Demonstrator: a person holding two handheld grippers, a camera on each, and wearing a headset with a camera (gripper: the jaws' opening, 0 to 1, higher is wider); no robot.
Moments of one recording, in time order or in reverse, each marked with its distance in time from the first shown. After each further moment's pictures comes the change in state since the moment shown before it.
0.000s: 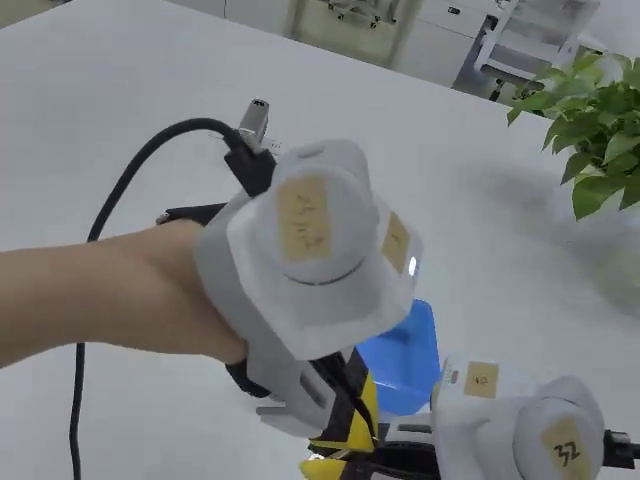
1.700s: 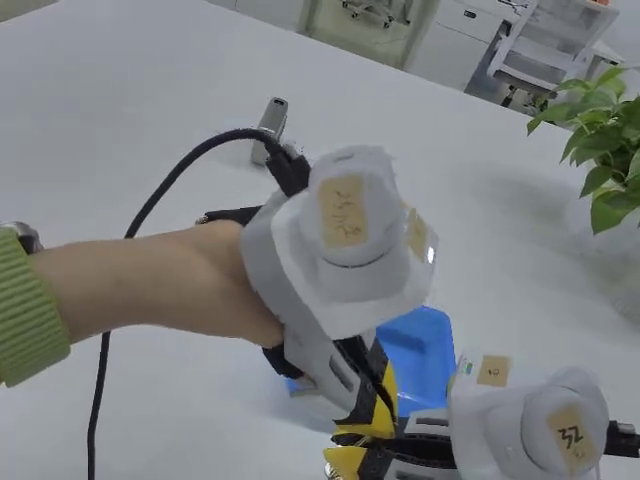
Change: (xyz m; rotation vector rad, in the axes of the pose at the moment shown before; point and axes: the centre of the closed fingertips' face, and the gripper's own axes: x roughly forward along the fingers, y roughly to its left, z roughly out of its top) left arm -0.008 0.025 0.000 -0.129 -0.184 0.037; right arm 0.012 -0.025 -0.003 0.026 0.043 -0.015
